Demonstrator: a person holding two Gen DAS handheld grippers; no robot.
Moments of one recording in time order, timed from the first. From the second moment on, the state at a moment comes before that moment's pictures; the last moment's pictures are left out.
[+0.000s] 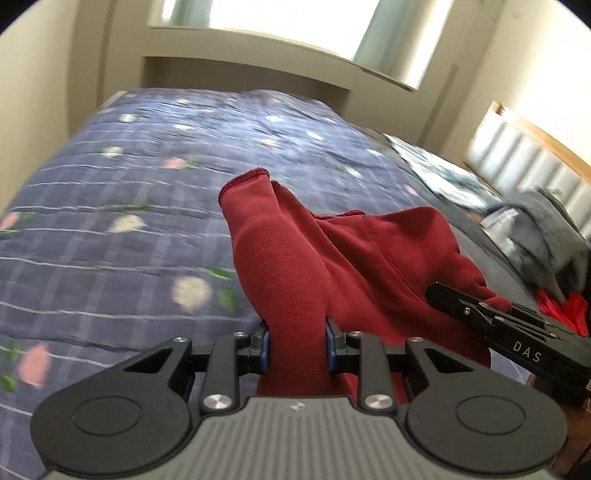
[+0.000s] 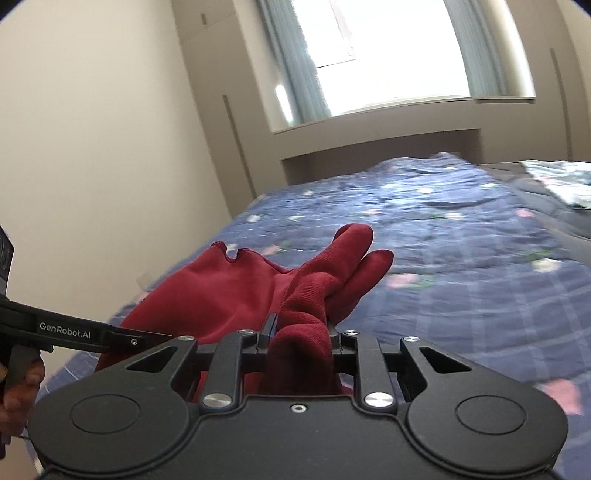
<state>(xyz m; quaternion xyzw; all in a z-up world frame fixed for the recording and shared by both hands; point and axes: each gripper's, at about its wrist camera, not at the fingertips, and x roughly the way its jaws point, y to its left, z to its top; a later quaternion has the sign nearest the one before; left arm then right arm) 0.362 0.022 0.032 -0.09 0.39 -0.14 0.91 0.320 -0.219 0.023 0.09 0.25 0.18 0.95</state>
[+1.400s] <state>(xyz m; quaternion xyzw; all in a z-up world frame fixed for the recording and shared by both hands) 0.348 0.117 -0.013 -0.10 0.37 0.02 0.92 0.320 -0.145 -0.001 0.03 0.25 0.16 0.96</state>
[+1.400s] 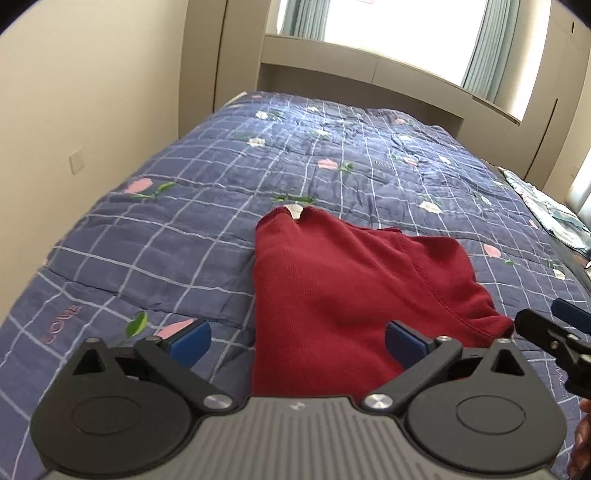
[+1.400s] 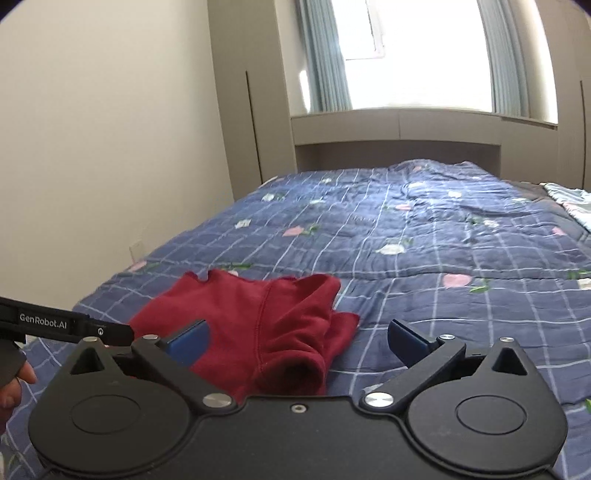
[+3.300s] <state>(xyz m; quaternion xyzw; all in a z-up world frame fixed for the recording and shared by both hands) 0.068 0.077 -0.017 -0.08 0.24 0.10 0.96 0.050 -0.169 -0.002 0.03 0.13 0.09 0.99</state>
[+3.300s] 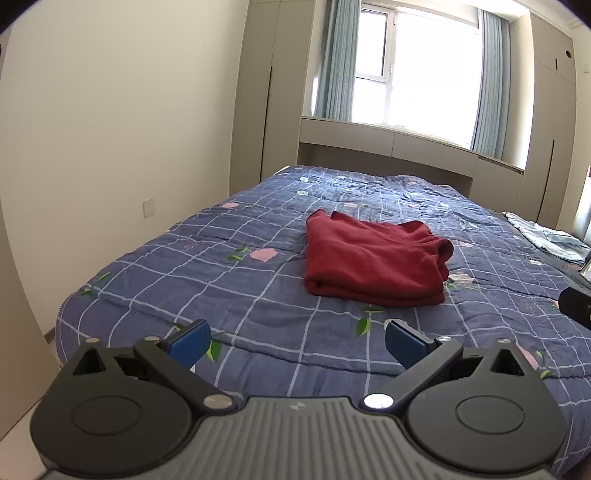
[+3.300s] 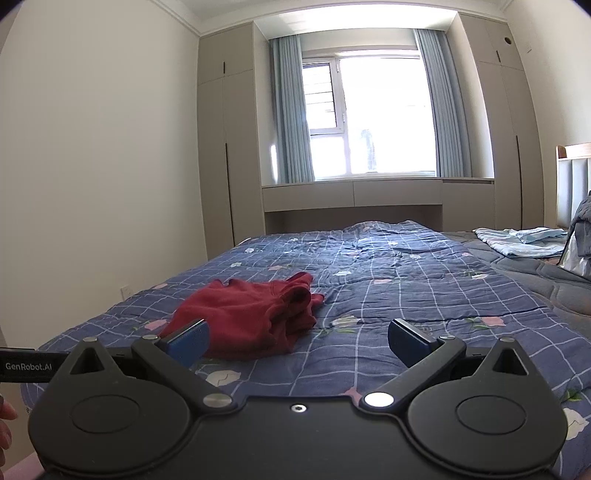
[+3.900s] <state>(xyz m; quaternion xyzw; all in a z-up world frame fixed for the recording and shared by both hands) 0.074 0.073 -0.023 -0.07 0.25 0.11 0.96 0.056 -0.170 -0.011 0.03 0.14 0.10 0.98</state>
